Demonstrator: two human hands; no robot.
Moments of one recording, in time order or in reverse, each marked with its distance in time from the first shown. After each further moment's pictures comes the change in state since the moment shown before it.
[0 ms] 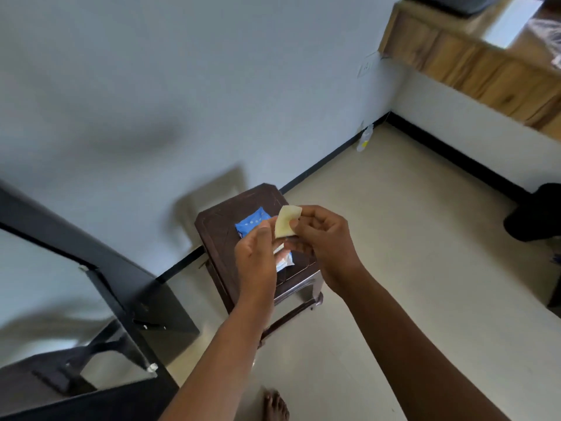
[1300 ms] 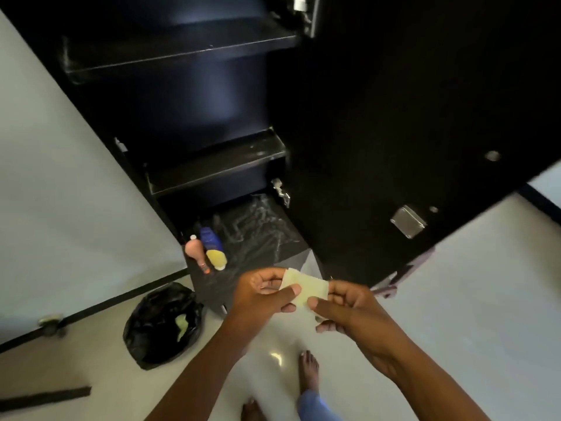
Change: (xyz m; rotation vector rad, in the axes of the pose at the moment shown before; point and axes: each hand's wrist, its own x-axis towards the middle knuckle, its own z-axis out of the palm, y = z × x) left_hand -0.228 0.134 -0.448 0.294 -0.066 -0.051; right_hand -0.344 0.044 0.310 -0.282 -0.328 0.375
